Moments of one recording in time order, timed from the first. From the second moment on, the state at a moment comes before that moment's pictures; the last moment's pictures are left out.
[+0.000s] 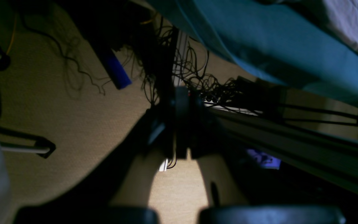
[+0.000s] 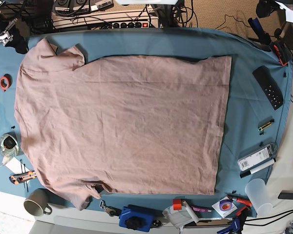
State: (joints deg) left arm 57.5 -1.6 -50.1 115.1 -58.7 -37.6 53.0; right arm -25.0 30.0 58.3 64.5 83.7 40.0 -79.8
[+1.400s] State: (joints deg) left arm 30.9 -1.8 -30.6 113.4 -36.5 -24.8 53.2; right arm -22.2 26.1 51.7 64.9 85.8 40.4 -77.9
